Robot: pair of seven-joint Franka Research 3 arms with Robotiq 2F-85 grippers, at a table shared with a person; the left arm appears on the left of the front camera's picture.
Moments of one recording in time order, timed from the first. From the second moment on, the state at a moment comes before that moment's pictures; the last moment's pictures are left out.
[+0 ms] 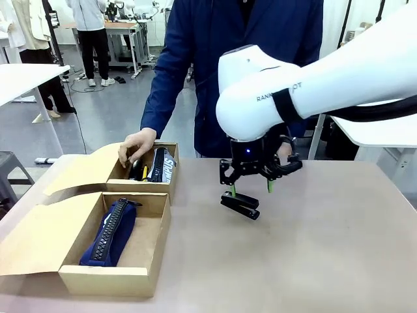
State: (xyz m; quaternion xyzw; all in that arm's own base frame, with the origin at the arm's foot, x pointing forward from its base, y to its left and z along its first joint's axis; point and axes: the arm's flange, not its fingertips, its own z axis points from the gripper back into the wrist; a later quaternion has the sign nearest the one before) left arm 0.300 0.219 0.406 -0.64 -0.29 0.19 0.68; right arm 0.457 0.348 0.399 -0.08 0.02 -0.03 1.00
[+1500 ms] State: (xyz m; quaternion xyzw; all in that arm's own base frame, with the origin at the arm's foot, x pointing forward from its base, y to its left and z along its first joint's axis) left arm 0.300 0.219 0.406 -0.64 -0.29 0.19 0.68; right arm 0.487 0.339 0.386 0.06 -0.02 0.39 0.92
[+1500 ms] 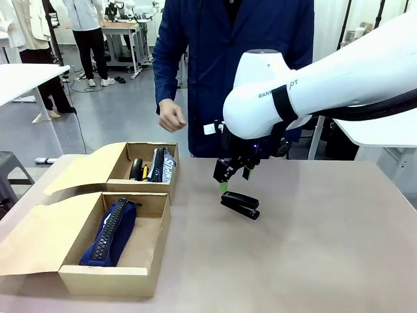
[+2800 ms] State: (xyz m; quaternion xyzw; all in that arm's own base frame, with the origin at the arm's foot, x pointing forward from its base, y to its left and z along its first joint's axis) left arm 0.300 0.219 0.406 -0.64 -0.29 0.19 0.68; right arm 0.504 0.323 0.299 0.06 0.05 0.45 0.89
